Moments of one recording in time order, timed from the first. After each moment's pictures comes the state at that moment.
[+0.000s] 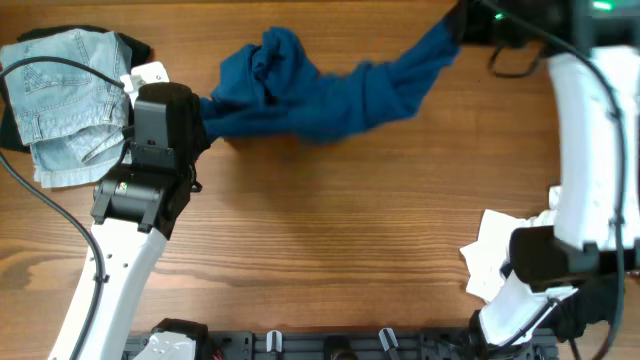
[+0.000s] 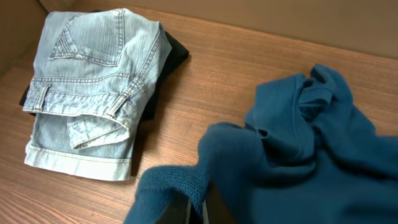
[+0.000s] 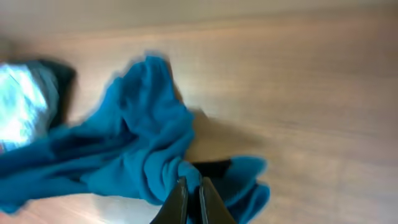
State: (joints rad) left arm -0.19 1.19 1.11 -0.63 -0.45 -0.32; right arm 0.08 1.91 2.43 -1.38 -0.28 0.14
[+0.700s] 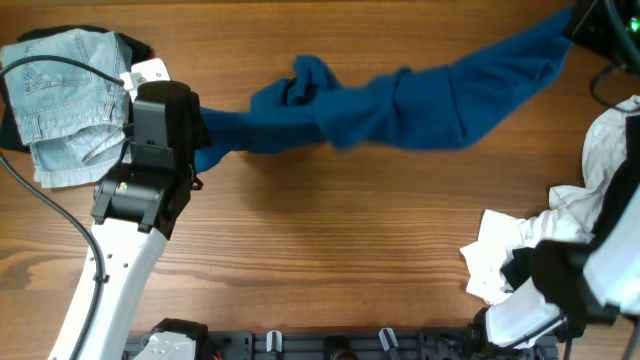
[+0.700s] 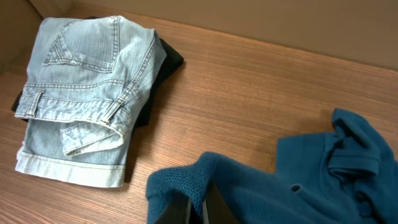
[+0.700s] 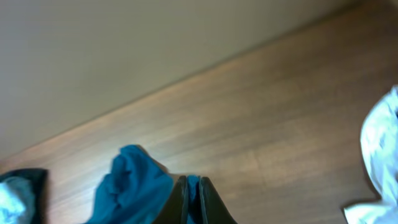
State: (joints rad) left arm -0.19 1.19 1.11 -0.60 -0.44 -0.32; right arm -0.11 1.83 2.74 -1.61 -0.09 0.32
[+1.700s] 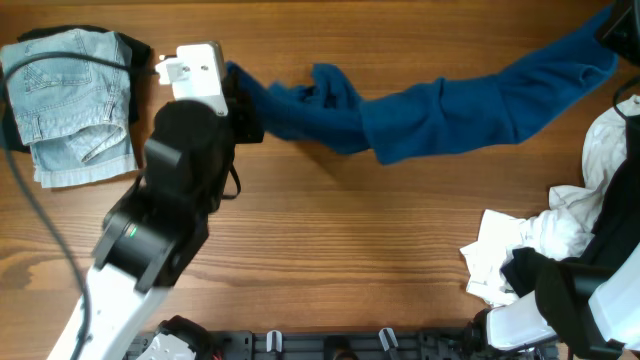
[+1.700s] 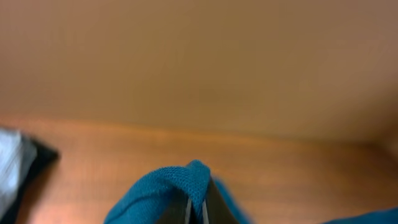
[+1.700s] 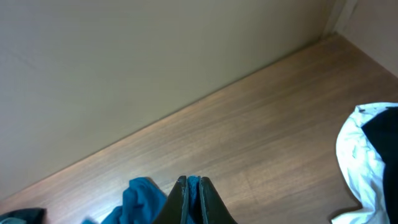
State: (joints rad) left arm -0.52 1.05 1.22 -0.39 -0.38 -0.30; right arm -0.13 1.73 2.71 -1.56 0.00 0.37
